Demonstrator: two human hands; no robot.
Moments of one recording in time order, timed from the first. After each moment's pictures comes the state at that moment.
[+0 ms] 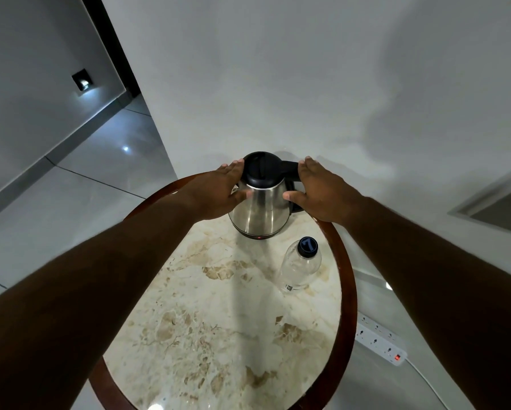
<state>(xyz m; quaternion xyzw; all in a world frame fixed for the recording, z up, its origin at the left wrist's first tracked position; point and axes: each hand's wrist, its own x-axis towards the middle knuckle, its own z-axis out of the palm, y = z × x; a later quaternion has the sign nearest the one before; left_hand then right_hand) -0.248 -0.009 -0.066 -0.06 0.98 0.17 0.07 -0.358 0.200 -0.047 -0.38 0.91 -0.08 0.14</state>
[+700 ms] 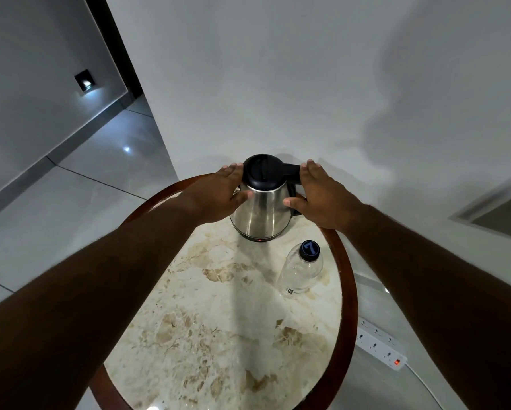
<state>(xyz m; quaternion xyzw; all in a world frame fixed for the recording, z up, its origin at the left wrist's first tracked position) -0.245 -0.006 -0.064 -0.08 0.98 0.17 0.07 -0.356 0.201 -0.054 -0.38 0.91 -0.09 0.14</state>
